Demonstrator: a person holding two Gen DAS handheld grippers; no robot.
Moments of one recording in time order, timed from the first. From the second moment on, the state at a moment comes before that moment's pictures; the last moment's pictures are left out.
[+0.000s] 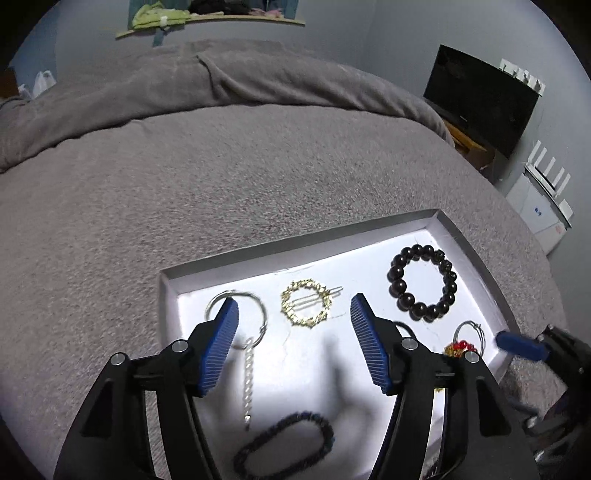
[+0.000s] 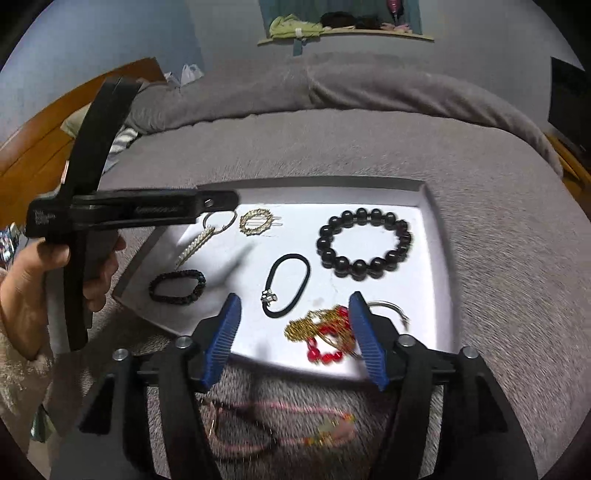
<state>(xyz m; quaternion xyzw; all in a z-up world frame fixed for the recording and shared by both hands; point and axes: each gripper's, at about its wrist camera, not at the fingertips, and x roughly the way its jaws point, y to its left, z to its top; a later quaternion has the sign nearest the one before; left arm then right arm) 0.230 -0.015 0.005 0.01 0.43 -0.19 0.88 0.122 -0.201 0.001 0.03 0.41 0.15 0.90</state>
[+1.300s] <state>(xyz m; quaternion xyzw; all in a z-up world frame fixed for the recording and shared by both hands) 0.043 0.018 0.011 0.05 0.38 -0.16 0.91 0.021 -0.276 0.014 0.05 0.38 0.07 0.92</state>
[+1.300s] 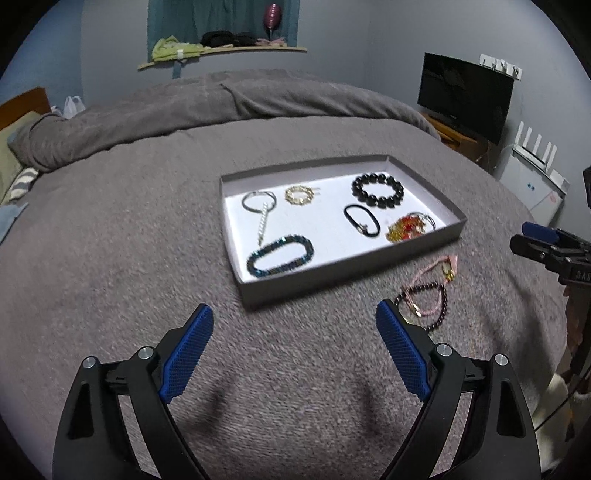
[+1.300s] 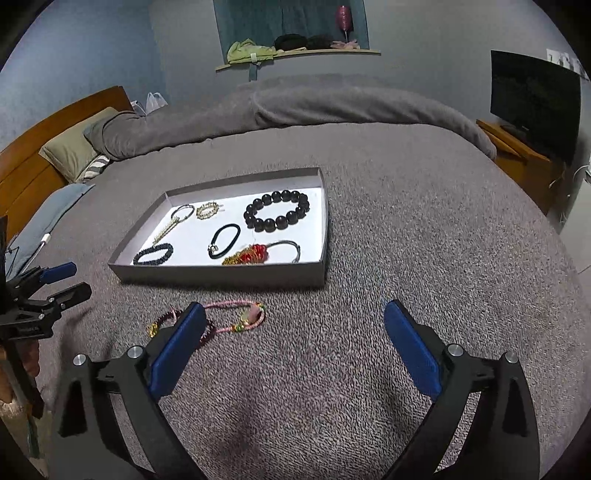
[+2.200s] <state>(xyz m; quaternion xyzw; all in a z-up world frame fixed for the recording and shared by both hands) 0.035 -0.041 -0.031 0.06 0.42 -0.19 0.88 0.017 -0.294 -0.028 0.07 0.41 0.08 0.91</state>
